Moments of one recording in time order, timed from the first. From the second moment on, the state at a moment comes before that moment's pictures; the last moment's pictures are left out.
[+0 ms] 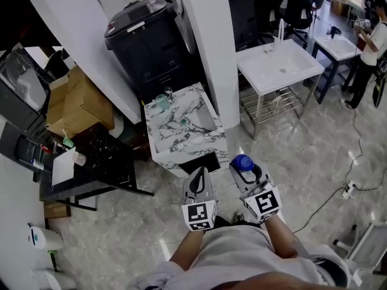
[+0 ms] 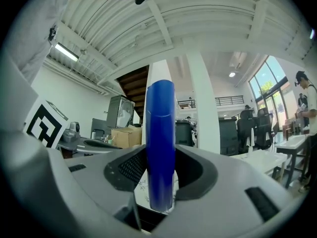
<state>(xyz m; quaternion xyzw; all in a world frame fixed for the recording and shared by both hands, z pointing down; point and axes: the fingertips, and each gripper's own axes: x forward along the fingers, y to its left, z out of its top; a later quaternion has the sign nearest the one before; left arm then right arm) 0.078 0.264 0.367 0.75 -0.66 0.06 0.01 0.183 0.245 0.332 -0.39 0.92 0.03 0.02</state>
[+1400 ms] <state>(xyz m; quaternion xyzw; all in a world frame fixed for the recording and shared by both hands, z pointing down) 0.038 0.068 0.447 0.75 -0.65 0.09 0.10 0.162 0.055 0.396 -0.38 0.92 -0.03 -0.05</state>
